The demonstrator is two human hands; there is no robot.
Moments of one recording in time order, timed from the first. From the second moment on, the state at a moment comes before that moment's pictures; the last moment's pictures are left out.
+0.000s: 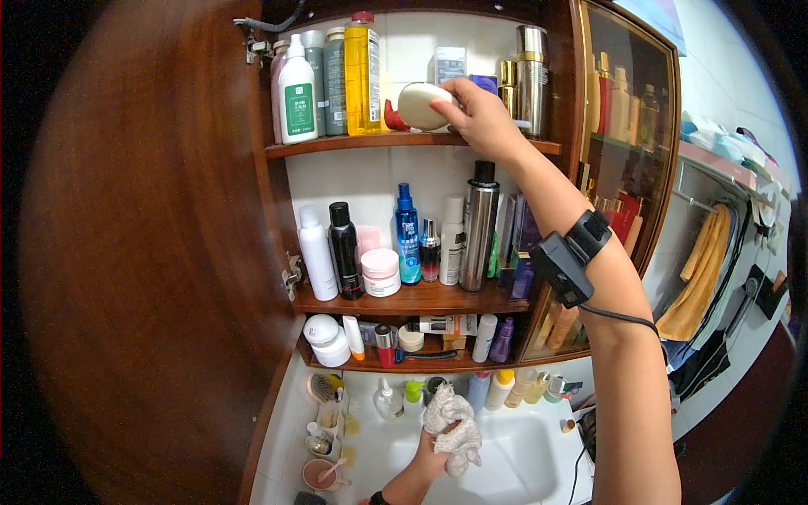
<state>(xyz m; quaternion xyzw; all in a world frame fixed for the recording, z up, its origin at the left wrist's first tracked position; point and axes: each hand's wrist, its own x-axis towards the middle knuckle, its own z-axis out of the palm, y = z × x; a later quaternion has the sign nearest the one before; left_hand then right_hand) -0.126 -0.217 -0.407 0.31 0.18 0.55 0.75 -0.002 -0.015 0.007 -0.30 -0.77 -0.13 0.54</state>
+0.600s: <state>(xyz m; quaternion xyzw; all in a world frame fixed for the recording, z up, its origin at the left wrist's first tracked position) -0.156 -0.098 -0.140 0.57 -0.01 0.70 0.44 0.013 -0.035 -0.020 -0.10 -0.77 -0.35 0.53</state>
